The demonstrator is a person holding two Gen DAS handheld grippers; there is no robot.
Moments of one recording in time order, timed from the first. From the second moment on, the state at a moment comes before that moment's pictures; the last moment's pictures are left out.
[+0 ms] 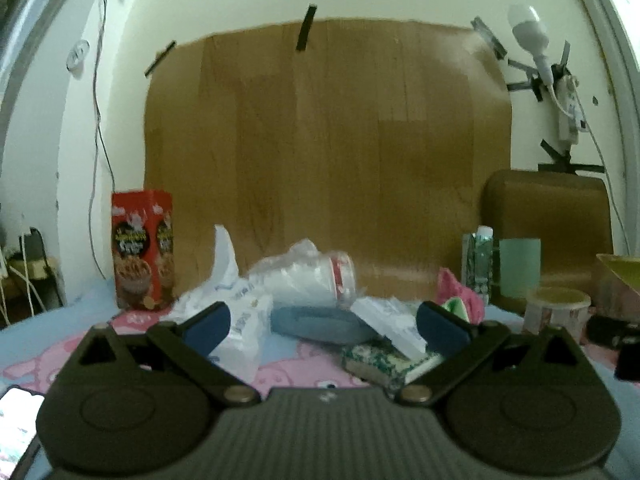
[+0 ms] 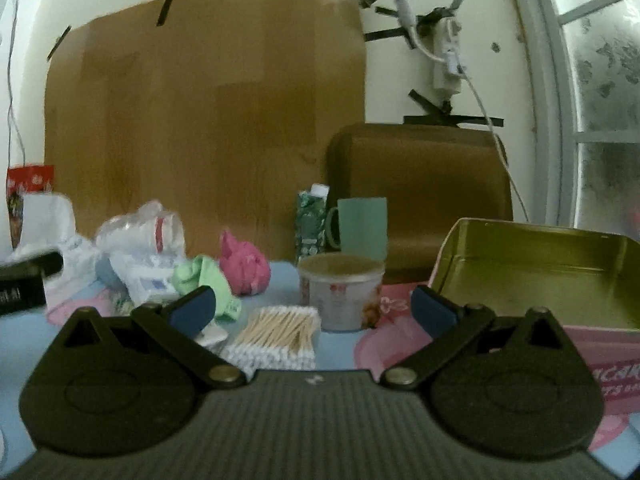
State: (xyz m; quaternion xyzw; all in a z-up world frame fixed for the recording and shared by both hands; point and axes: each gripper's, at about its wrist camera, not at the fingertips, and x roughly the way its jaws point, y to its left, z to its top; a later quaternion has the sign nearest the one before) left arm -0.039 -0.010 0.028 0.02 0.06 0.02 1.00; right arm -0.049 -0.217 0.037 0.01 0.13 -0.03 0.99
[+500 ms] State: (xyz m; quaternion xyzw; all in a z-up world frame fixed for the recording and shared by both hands) left arm -0.047 -0.007 0.024 0.02 0.05 0.03 1.00; right arm -0.052 -0.209 0.034 0.00 0.14 -0.04 0.99
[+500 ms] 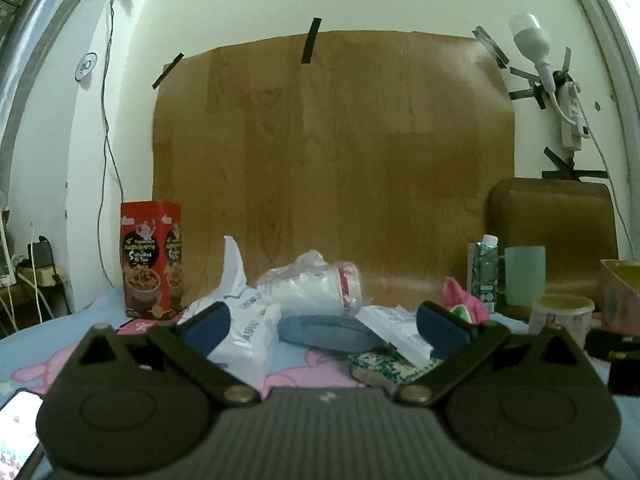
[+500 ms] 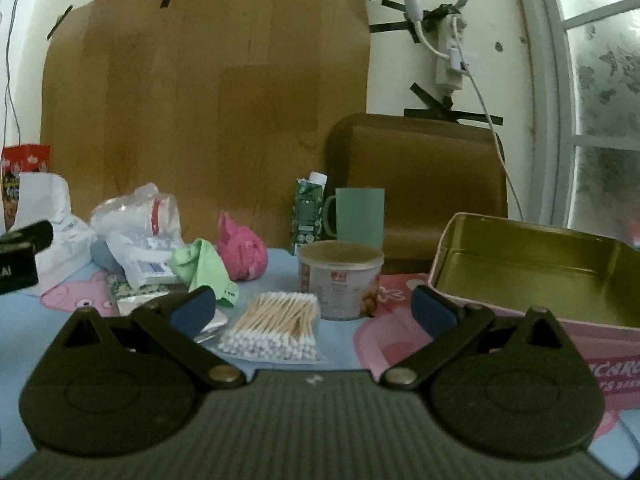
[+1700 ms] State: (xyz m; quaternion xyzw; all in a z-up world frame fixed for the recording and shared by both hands) left arm -0.039 0.013 0.025 -0.04 0.10 0.00 0.99; right arm -0.046 -0.199 0.035 0.00 0.16 0.04 0.99
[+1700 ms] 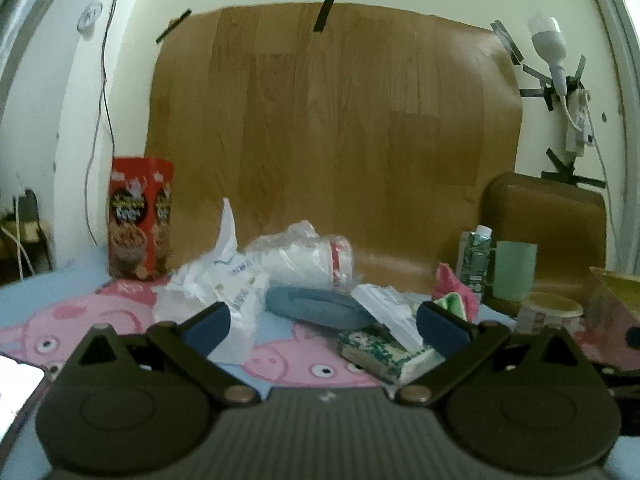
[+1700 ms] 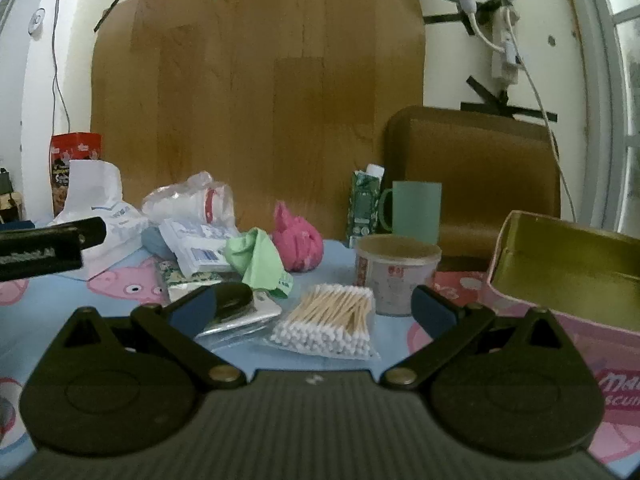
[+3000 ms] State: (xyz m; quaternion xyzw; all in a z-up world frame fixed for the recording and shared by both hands) left arm -0.020 0.063 0.015 -0.20 0.16 -0.06 0.96; right arm 0.017 -0.155 0.032 0.01 0.30 0.13 0.94
